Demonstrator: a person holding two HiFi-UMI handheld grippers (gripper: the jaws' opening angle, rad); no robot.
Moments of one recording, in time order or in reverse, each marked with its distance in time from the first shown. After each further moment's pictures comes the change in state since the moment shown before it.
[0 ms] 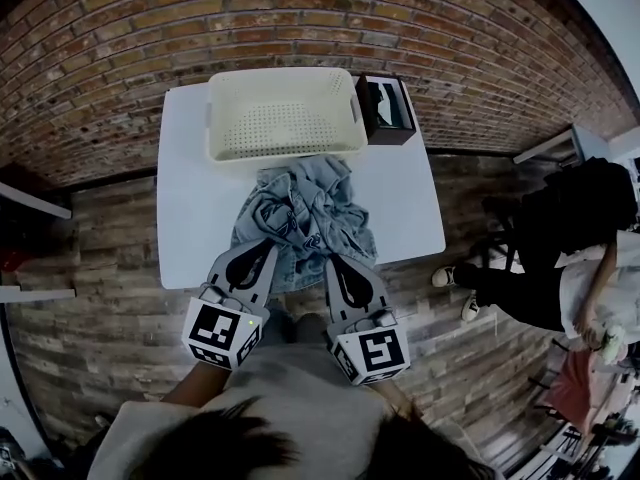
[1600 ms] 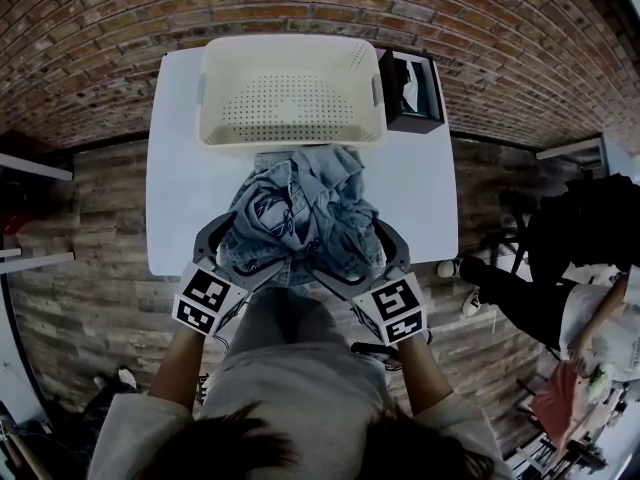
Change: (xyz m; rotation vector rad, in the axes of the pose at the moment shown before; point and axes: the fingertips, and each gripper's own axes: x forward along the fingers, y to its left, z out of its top) left arm 0.053 0.043 -0.104 0.063 0.336 -0.079; right arm 0.060 -0.063 -0.101 -0.146 0.447 0.295
